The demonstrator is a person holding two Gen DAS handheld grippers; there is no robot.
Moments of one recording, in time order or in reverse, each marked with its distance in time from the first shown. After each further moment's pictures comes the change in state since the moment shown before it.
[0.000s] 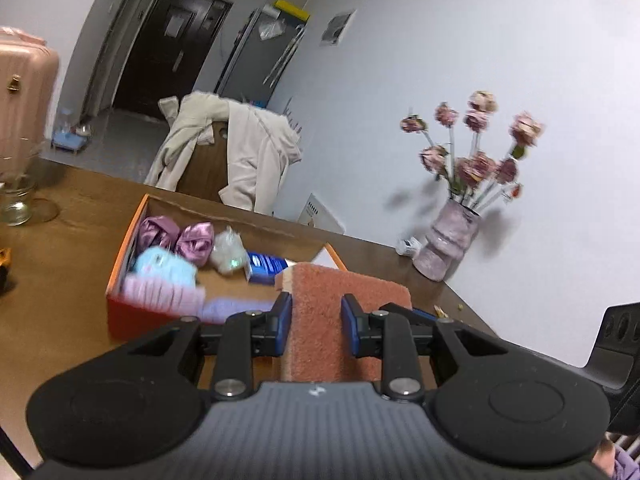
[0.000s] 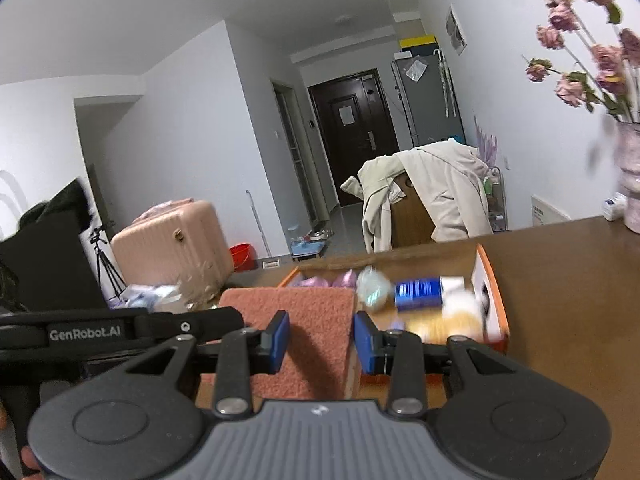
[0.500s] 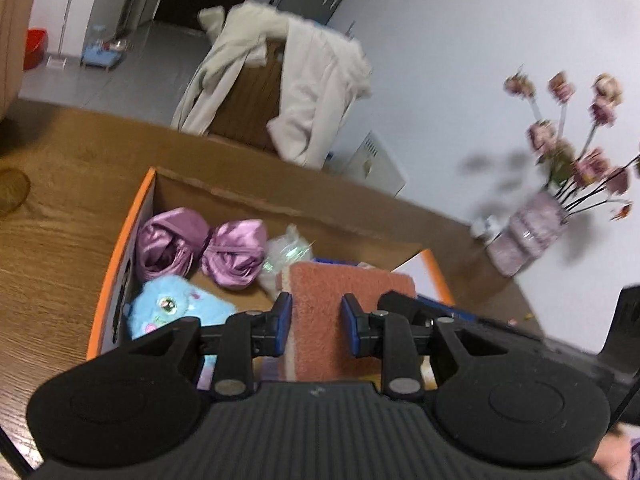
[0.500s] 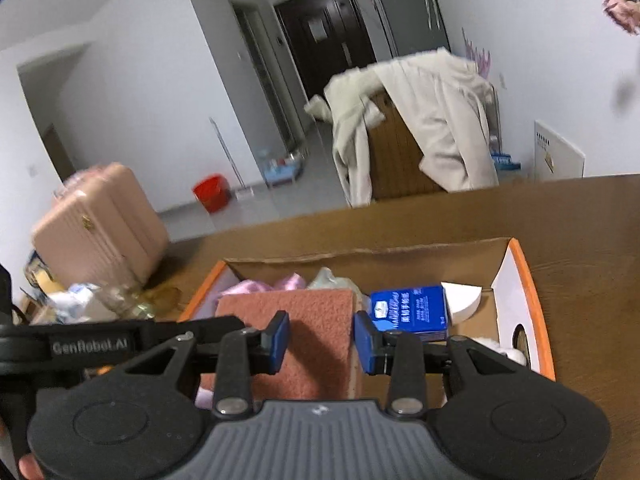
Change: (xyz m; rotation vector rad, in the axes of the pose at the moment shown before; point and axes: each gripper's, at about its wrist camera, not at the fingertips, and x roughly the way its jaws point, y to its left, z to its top) left arm 0.174 0.087 0.069 -0.125 0.267 0.128; right arm 0.202 -0.058 0.053 0.074 0.314 -0.062
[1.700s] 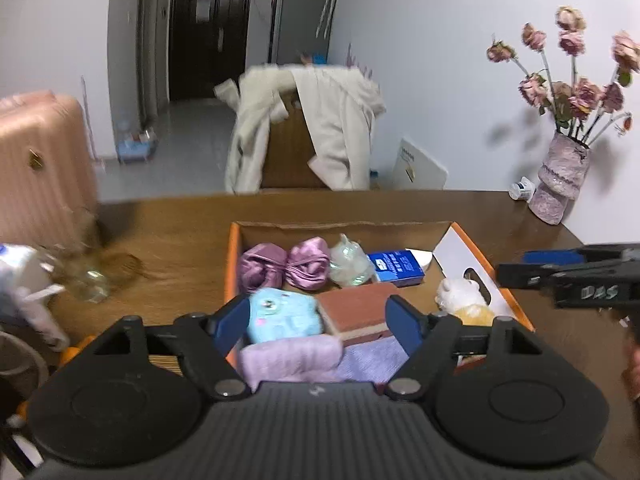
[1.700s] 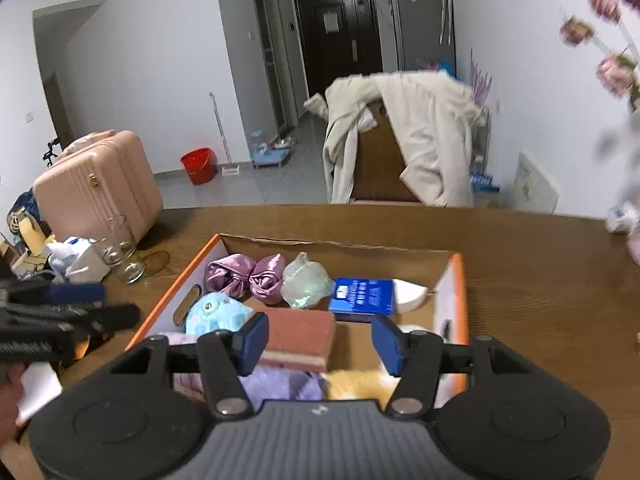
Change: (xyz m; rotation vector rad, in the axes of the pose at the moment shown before) left arm -0.126 -0.044 -0.043 0.317 -0.140 0.253; right arm -0.120 0.009 -0.011 -0.157 -0.025 -0.088
